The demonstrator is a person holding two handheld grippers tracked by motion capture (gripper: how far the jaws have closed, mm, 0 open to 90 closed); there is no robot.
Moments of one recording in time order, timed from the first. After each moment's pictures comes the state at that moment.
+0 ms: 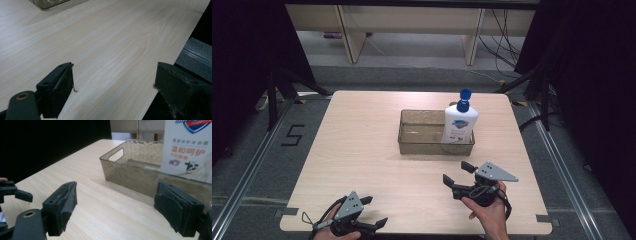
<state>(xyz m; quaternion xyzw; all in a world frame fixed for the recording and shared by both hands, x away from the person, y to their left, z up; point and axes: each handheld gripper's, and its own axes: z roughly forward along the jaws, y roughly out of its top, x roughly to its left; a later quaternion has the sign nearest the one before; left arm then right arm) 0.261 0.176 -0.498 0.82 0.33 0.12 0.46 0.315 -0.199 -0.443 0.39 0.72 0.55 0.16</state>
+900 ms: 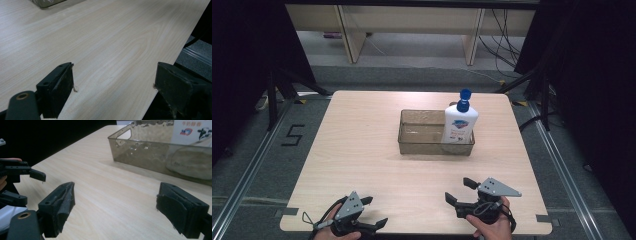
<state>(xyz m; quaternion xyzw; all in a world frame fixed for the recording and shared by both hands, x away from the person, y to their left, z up) 0.261 0.176 -0.500 0.82 0.32 0.12 0.46 0.283 -0.207 -0.462 0.40 0.73 0.54 0.12</state>
